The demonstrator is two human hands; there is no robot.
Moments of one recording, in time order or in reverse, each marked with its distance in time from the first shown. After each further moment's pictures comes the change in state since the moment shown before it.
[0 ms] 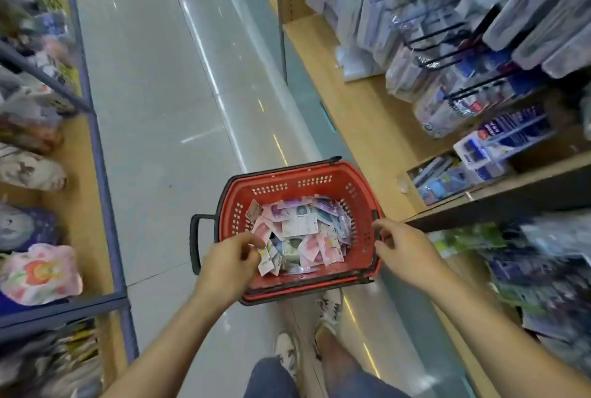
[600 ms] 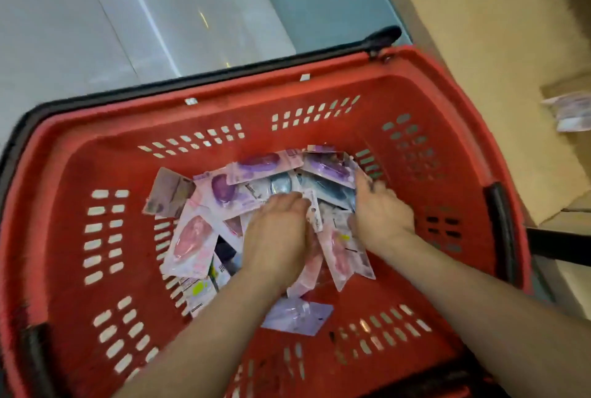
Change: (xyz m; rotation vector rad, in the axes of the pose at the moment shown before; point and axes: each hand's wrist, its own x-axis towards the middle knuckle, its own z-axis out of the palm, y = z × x) left_hand 0.307 -0.134 0.332 0.282 -0.204 0.350; right_hand 0.349 0.133 0.307 -0.468 -0.069 0.245
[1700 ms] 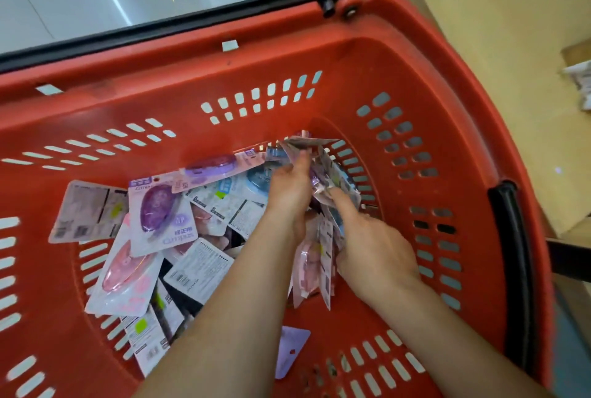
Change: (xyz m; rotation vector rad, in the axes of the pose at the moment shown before) left_hand 0.112 0.048 0.057 -1.421 -0.035 -0.783; right_hand -0.032 0.017 -0.003 0.266 -0.044 -0.050
